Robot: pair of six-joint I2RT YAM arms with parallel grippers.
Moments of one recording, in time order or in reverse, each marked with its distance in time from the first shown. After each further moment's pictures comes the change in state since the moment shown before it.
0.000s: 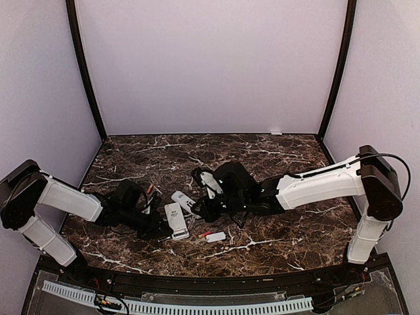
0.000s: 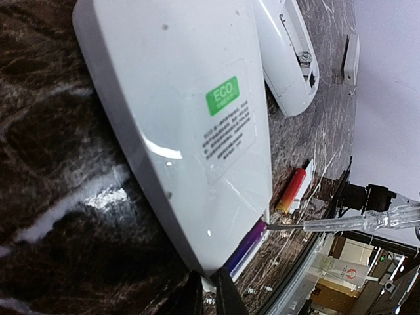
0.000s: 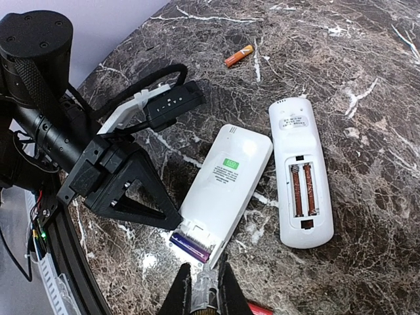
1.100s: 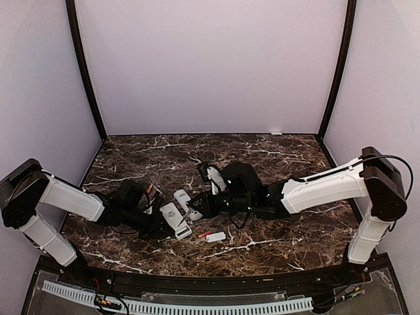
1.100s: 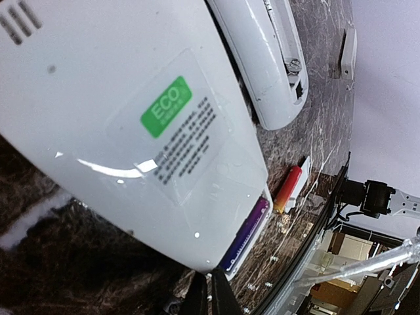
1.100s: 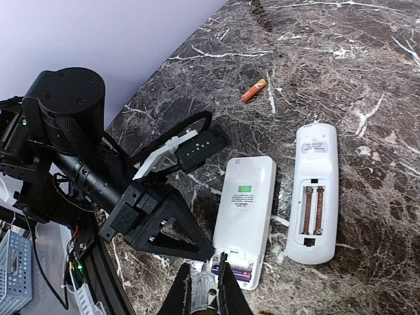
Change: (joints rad) left arm -0.015 0.018 0.015 0.005 0.011 -0.004; right arm -0.010 -0.031 -0.091 0.232 -0.021 0.148
